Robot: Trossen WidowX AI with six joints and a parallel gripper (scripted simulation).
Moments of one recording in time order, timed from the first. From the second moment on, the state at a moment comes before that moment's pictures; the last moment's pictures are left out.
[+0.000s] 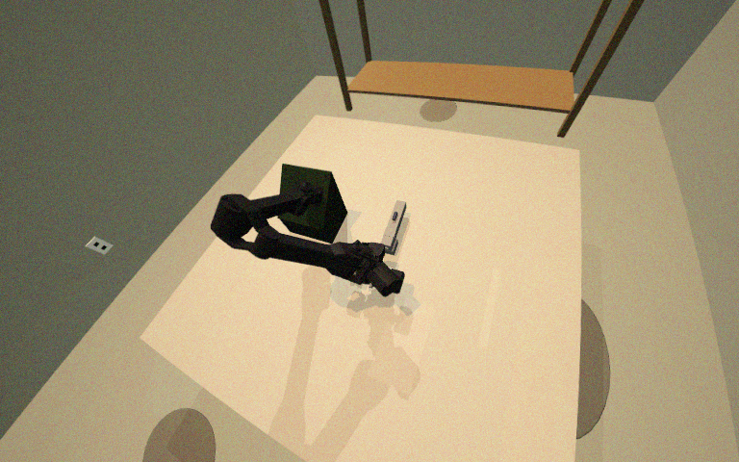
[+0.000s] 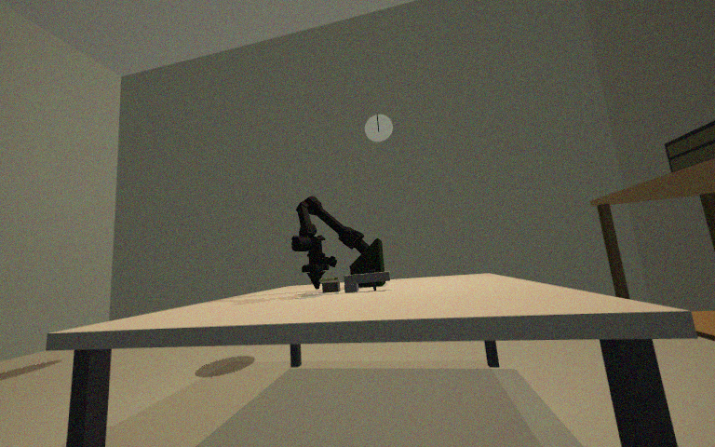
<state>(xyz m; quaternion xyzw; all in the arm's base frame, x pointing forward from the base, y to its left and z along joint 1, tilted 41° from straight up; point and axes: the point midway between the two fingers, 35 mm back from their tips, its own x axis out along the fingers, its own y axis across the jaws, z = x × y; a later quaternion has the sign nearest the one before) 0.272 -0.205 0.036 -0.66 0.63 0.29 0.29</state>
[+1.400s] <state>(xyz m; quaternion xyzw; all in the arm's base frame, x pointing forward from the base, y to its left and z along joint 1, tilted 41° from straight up) 0.270 -0.187 0.049 -0.66 0.63 0.29 0.29</state>
